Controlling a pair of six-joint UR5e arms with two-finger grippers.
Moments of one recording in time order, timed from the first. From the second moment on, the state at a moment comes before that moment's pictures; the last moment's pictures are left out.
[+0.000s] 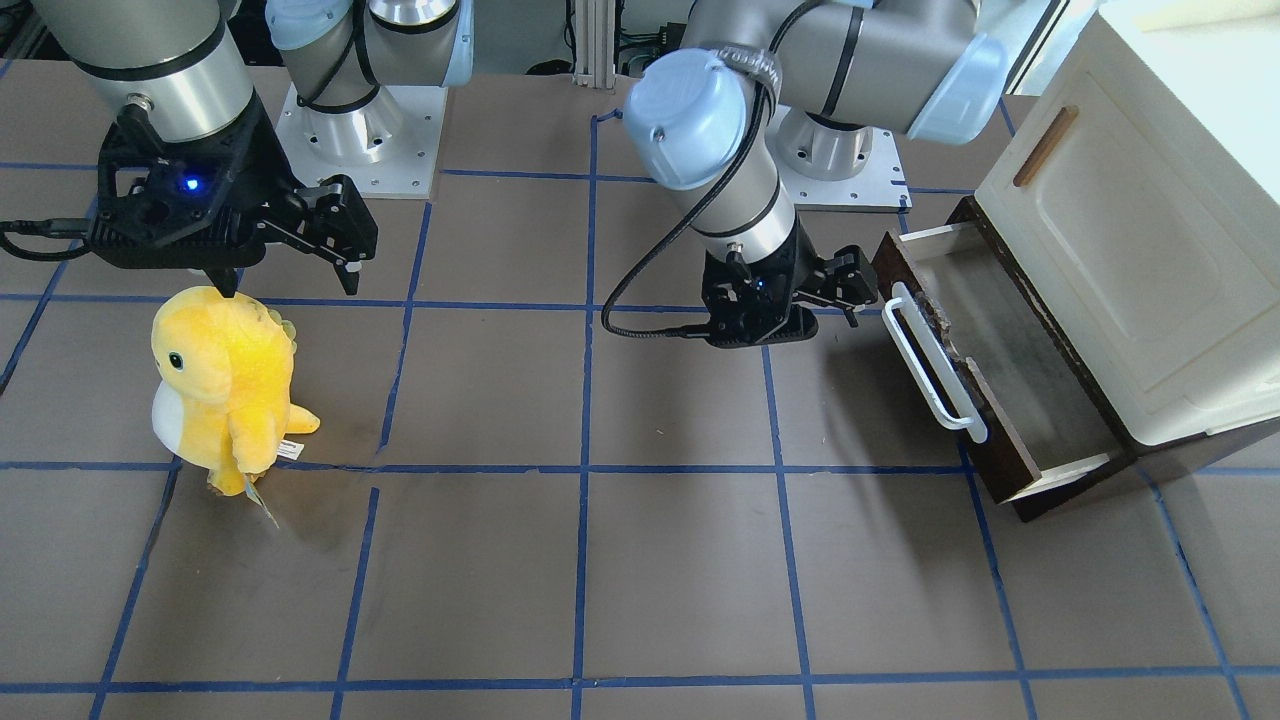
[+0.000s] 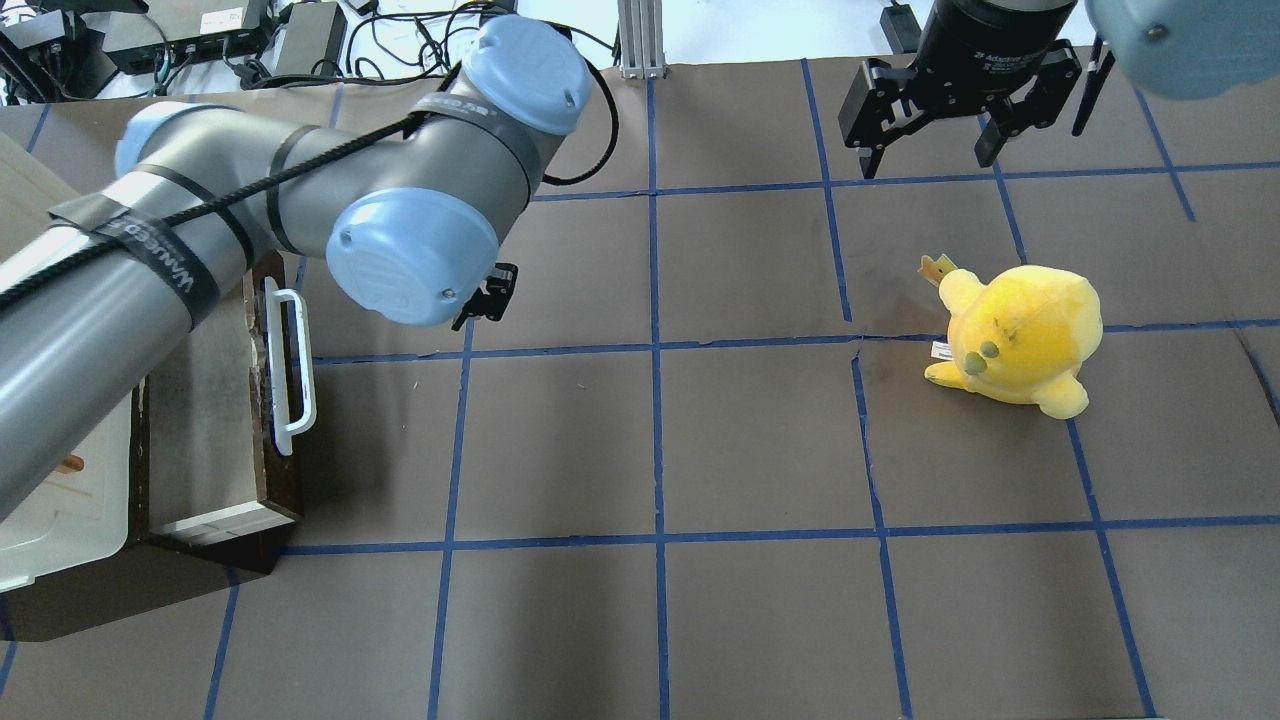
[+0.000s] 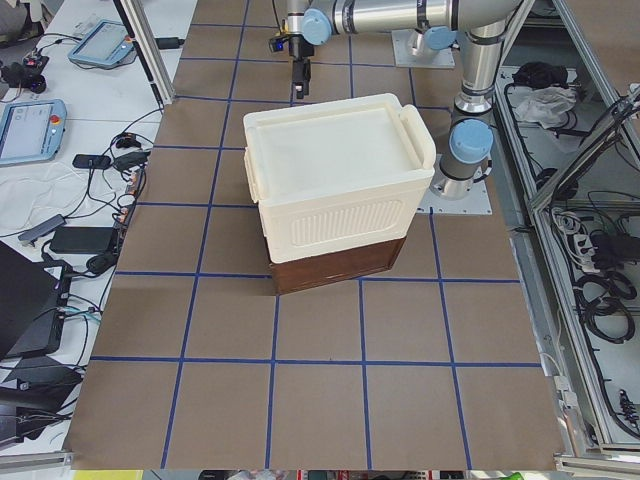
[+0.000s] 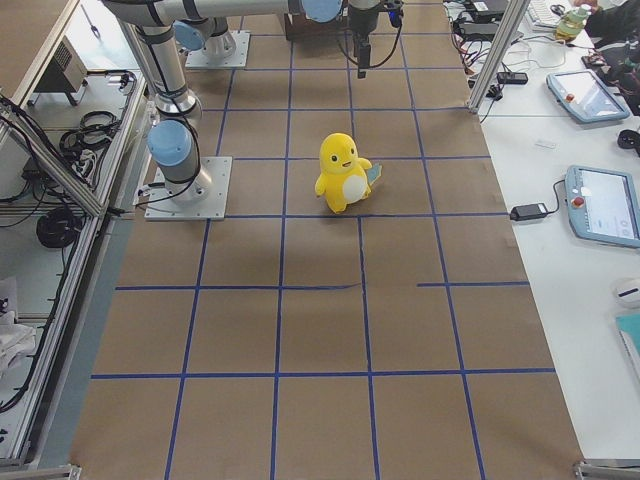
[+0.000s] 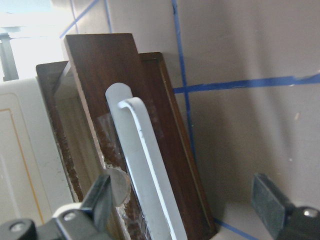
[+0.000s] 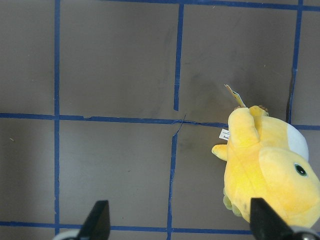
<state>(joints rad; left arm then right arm) -1.86 -1.75 -1.62 -1.51 2.01 -0.19 1.60 -1.48 1.44 -1.57 -1.58 -0.02</state>
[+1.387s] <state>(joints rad) -1.61 -1.51 -1.60 -1.51 1.65 -0.06 1.60 -1.48 1.44 -1.57 -1.58 -0.02</state>
